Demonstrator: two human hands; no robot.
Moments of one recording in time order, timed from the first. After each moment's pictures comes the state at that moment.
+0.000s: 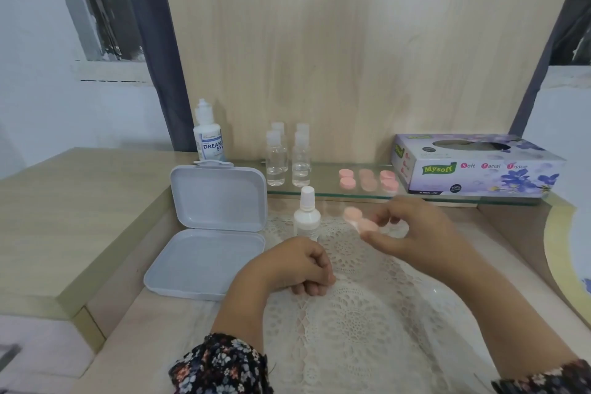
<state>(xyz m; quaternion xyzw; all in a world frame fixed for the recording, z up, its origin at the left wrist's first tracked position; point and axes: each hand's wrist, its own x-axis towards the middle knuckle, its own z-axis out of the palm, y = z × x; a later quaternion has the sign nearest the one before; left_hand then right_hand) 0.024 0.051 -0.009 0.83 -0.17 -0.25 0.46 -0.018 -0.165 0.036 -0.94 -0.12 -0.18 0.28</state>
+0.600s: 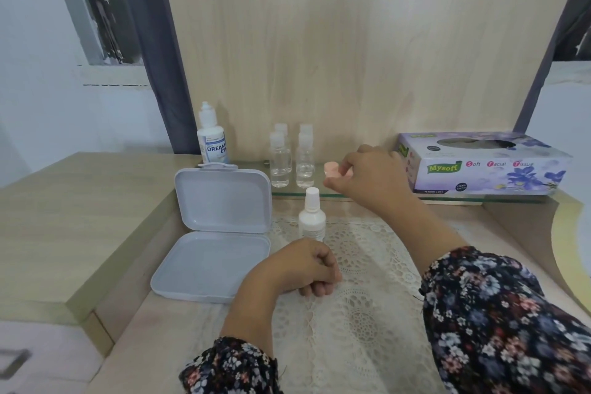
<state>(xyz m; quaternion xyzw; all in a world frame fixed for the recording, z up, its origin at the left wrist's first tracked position) 0.024 0.050 -0.008 0.84 -0.16 -0.24 0.46 0.071 -0.110 0.068 -0.96 -0.05 -0.25 0.12</state>
